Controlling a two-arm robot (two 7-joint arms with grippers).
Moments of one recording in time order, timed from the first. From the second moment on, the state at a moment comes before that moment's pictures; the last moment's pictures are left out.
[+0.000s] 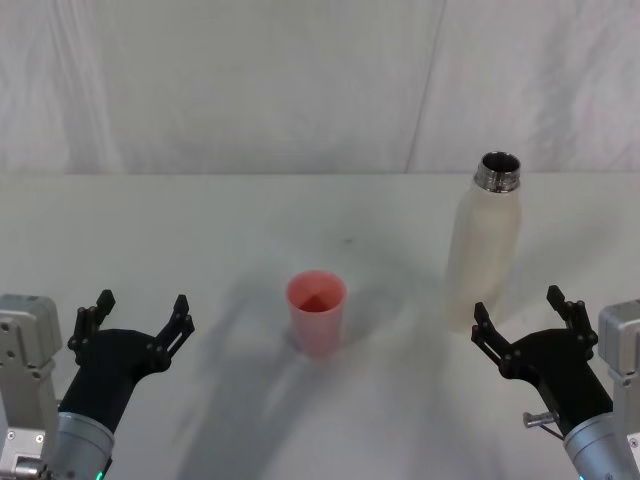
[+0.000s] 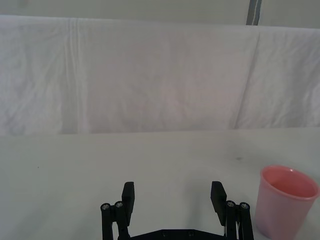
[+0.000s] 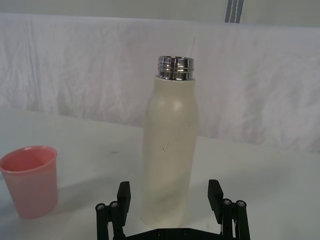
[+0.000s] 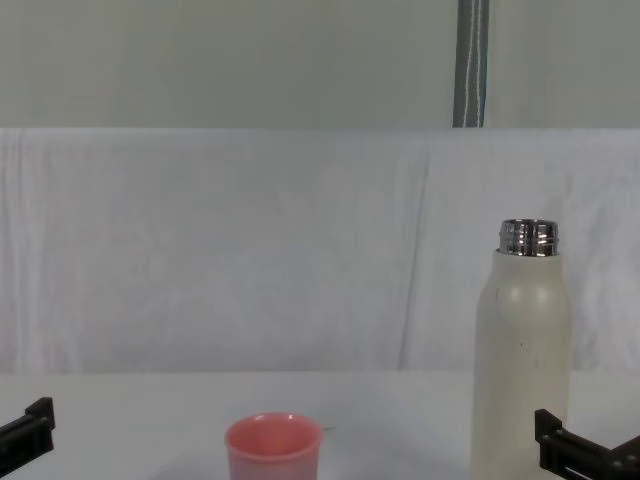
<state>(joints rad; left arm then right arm) 0.27 0.24 0.04 -1.85 -0.25 -0.02 -0.02 -0.17 0.19 -0.26 -1.77 0.07 -0.06 -0.03</state>
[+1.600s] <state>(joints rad) 0.27 0.24 0.04 -1.85 -0.25 -0.02 -0.02 -0.17 0.19 -0.23 -1.77 0.10 -0.06 0.03</state>
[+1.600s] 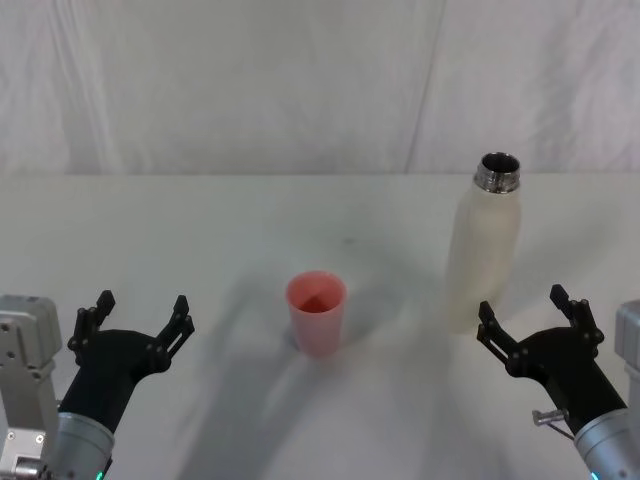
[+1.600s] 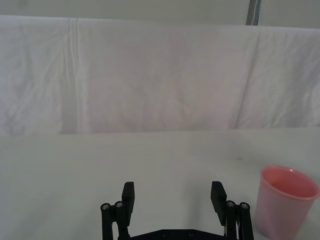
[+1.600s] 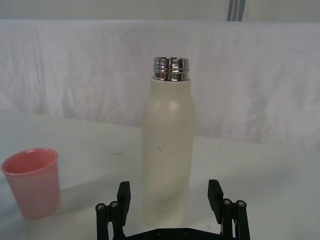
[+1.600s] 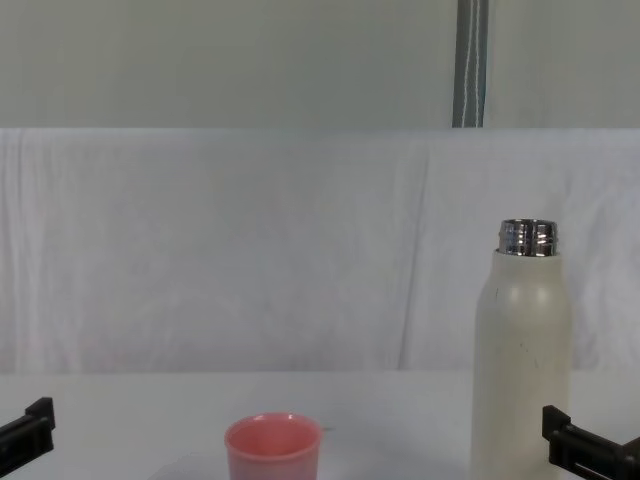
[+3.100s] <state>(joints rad) 0.27 0.24 0.04 -1.85 -0.25 -0.02 -0.02 0.06 0.16 -0.19 -1.45 0.23 -0.20 0.27</state>
